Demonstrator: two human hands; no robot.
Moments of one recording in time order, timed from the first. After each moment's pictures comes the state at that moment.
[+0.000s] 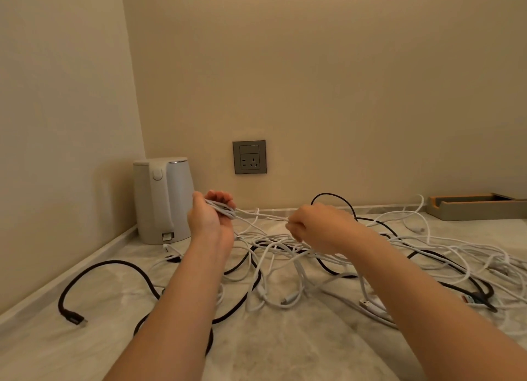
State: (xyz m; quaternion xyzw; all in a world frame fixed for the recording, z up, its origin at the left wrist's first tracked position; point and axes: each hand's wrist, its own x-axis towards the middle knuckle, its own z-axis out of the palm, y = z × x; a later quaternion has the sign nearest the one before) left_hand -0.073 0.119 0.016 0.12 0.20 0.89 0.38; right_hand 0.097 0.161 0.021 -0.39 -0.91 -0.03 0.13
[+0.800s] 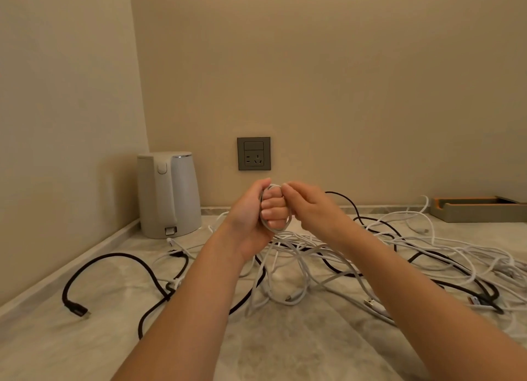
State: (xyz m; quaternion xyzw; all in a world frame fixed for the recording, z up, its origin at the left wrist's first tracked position) left_hand -0.034 0.105 0.025 0.38 0.24 0.64 0.63; right_hand 0.076 0.159 0.020 -0.22 -0.83 0.29 0.42
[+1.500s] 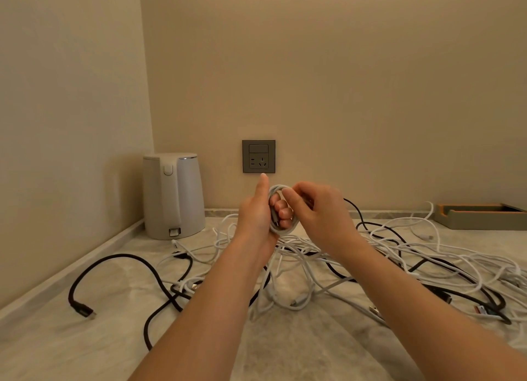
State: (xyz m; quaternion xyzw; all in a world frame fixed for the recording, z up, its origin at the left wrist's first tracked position) left_hand -0.023 0.111 0.020 0.33 0.33 0.76 0.45; right_hand 0.072 0.162 0.010 -0.22 -0.81 0.11 0.53
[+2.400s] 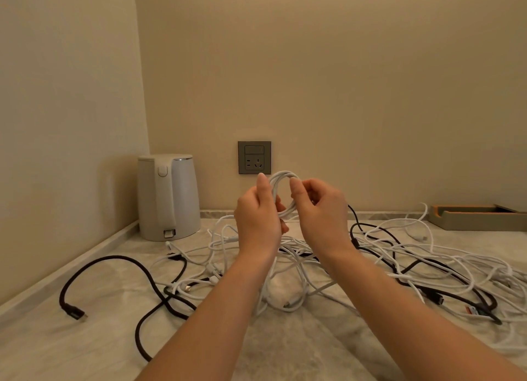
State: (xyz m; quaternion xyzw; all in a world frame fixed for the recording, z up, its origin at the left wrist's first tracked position) left_hand -0.006 0.107 0.013 0.42 0.51 0.74 0.10; right_hand 0.066 0.156 0.008 -0.24 -0.70 0.21 0.64
